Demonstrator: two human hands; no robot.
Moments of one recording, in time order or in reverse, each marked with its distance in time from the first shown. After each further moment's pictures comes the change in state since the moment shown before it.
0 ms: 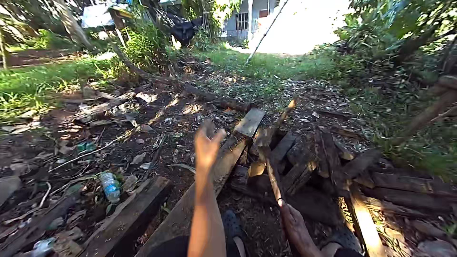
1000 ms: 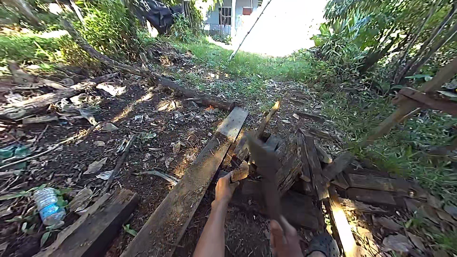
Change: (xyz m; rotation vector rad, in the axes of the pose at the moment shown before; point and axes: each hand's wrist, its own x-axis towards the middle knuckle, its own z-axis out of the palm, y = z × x) left_hand -0.061 -0.227 0.163 0.408 -0.498 -0.277; right_hand -0.012 -0.023 0.005 -0.061 0.122 -0.359
